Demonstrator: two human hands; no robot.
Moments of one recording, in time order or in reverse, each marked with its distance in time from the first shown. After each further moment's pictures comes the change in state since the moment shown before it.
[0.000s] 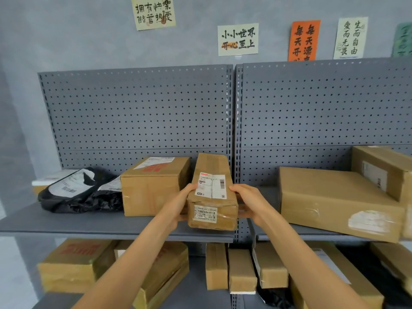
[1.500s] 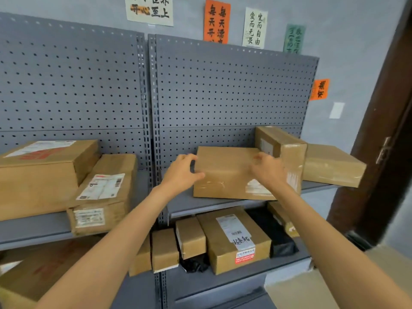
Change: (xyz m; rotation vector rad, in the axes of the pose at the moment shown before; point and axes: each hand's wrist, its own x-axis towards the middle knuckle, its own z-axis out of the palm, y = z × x) left_hand 0.015 0.008 0.193 0.834 -0.257 0.629; right_hand -0.061 -0.004 -0.220 -0.992 0.767 -0.090
